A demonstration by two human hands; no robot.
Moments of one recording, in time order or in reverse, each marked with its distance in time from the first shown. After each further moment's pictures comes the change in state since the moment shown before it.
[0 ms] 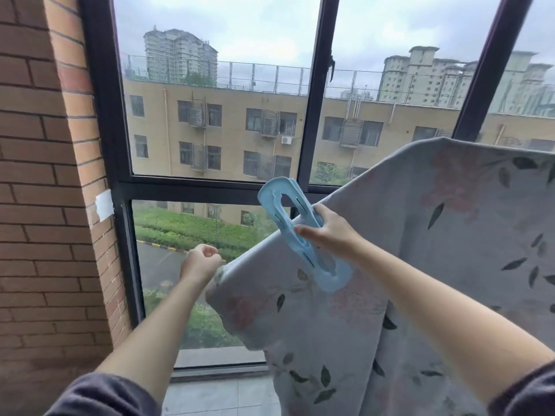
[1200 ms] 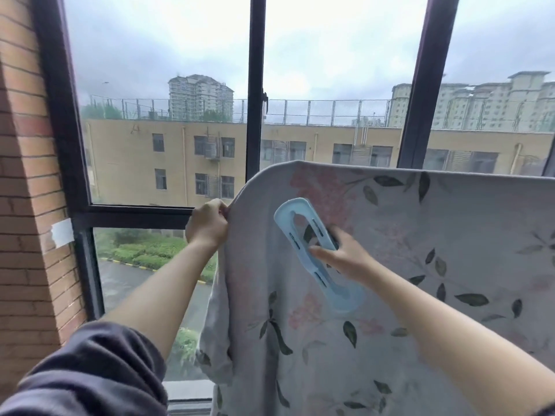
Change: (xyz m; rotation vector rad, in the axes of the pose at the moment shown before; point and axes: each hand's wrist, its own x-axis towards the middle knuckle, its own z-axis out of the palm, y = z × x) left_hand -0.102 0.249 0.138 0.210 0.353 0.413; right_hand -0.076 0.152 -0.229 0.059 0.023 -0.071
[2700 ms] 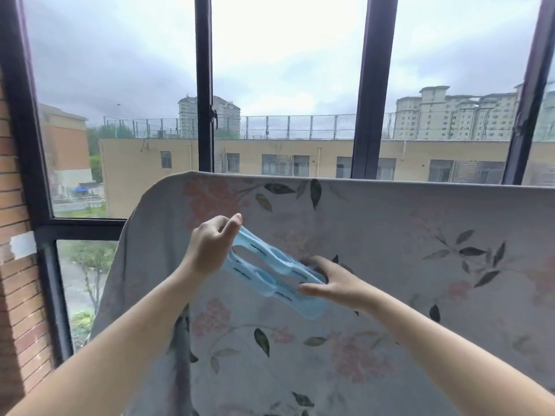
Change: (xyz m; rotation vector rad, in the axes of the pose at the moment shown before) left_hand -0.140 0.204 0.063 -0.276 -0.107 0.155; right_hand -0.069 0.132 -0.165 -0.006 -0.274 -0.057
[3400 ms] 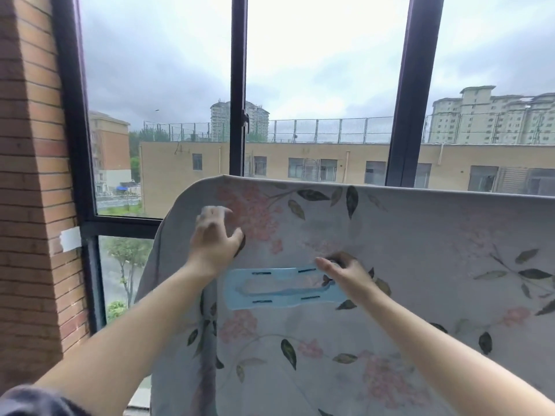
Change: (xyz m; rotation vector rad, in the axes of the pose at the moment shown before) left_hand 0.036 -0.053 -0.020 0.370 0.158 0.017; right_hand 0.067 0.006 0.024 0.173 0.373 0.052
